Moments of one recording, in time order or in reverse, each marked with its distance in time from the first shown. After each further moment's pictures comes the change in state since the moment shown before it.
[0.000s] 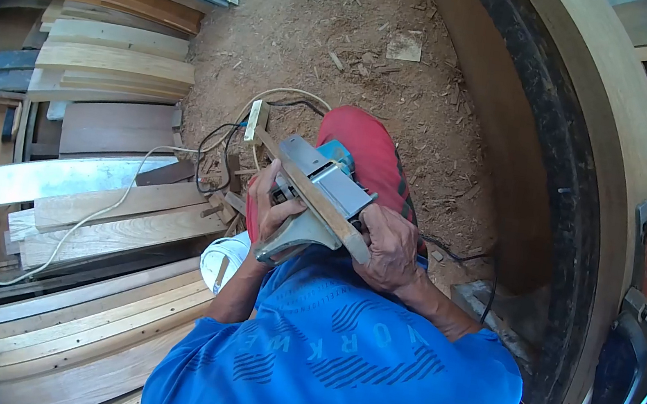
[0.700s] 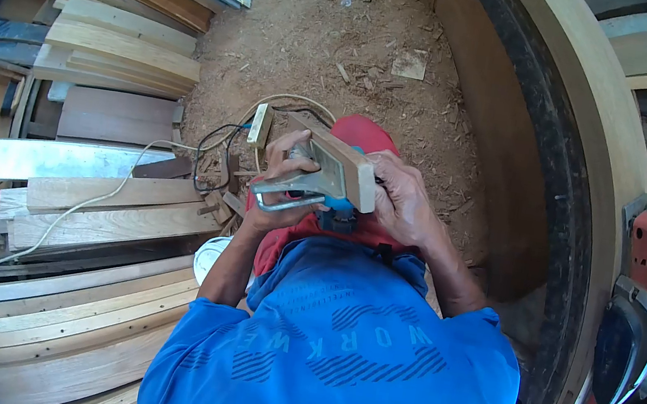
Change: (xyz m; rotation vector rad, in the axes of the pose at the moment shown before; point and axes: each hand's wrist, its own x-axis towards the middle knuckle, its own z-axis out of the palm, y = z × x) left_hand 0.052 -0.038 -0.008 -0.225 -0.133 0.099; right_hand 0.076 0.019 -0.011 0.243 -0.093 -0.187
